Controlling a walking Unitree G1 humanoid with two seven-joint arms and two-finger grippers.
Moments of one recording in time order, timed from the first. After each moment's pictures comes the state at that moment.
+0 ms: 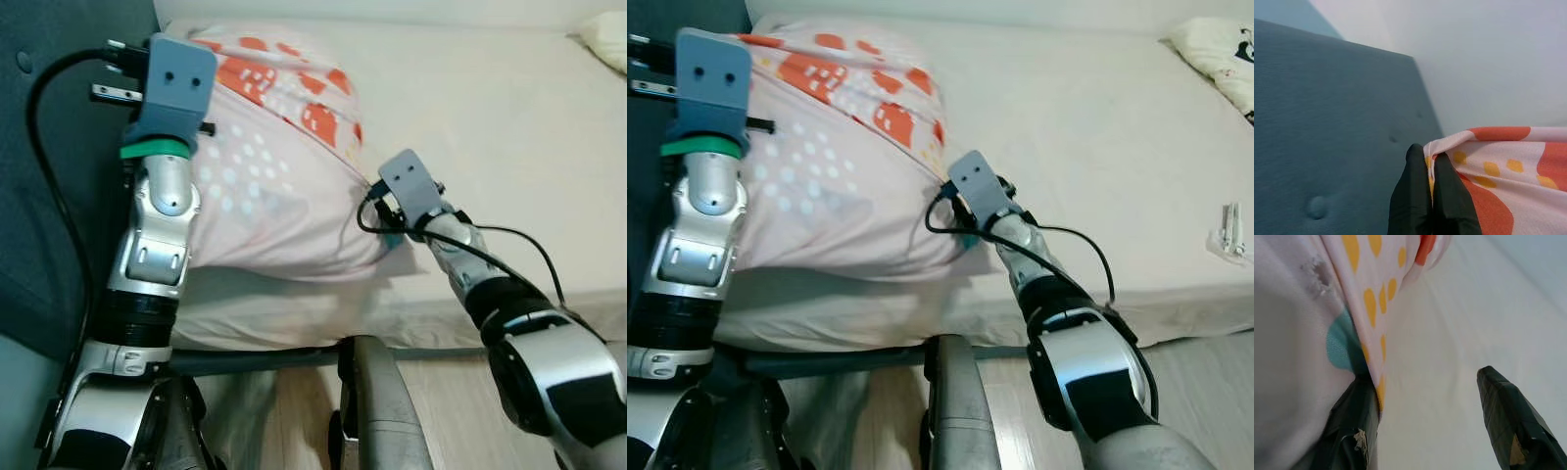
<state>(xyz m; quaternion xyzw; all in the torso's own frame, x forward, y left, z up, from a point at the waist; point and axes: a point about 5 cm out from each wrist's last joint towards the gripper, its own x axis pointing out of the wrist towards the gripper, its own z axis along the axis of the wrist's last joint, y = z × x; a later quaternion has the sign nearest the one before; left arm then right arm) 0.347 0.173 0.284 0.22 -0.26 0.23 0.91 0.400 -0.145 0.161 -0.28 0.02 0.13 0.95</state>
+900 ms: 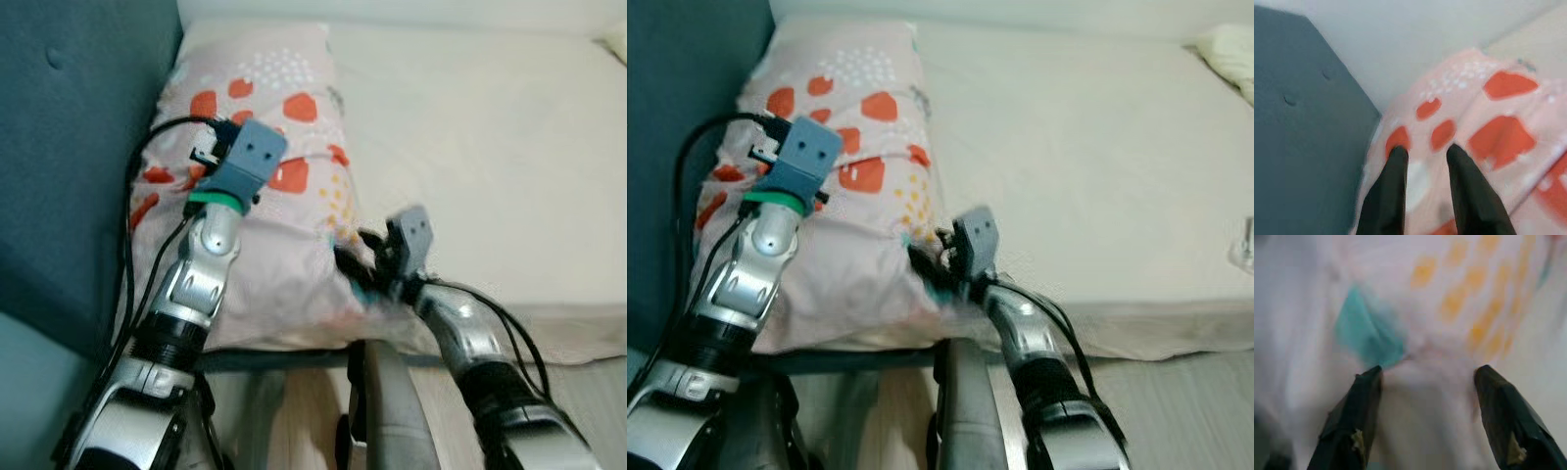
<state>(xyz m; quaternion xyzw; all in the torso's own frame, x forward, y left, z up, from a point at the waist) 0.347 0.132 0.210 0.29 -0.13 0.02 0.95 0.292 -0.150 0.078 0.02 0.06 0.36 0.93</state>
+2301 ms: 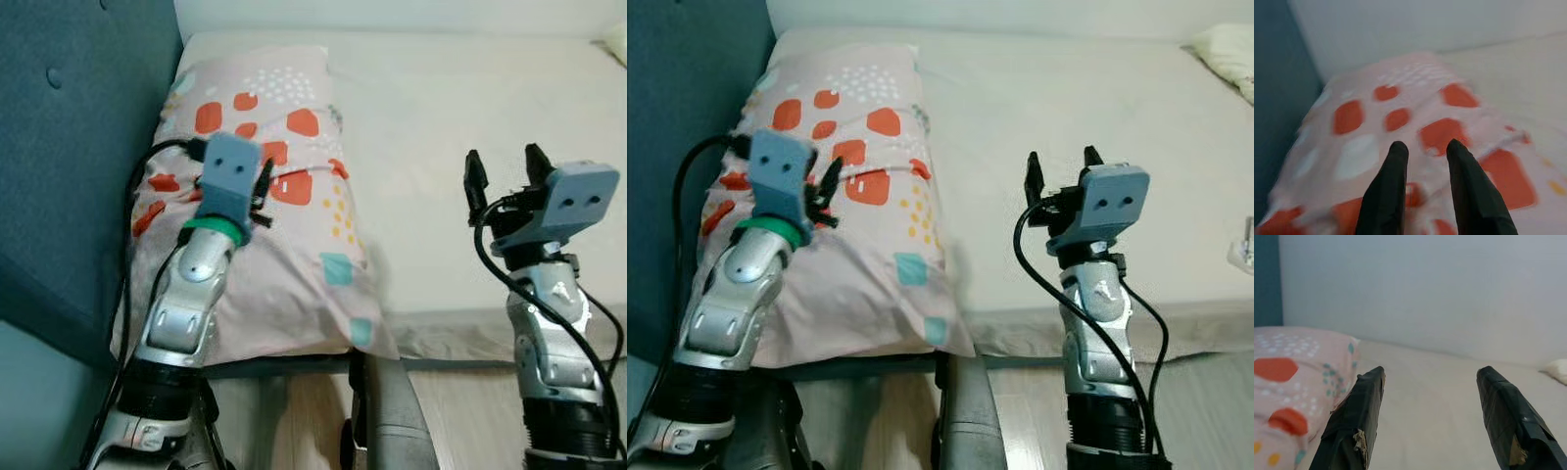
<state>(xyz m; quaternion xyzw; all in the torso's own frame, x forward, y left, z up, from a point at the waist) 0.326 0.136 0.196 0.06 -0.07 -0.03 1.00 0.298 -0.212 0.204 -0.06 -0.23 0.00 0.97</state>
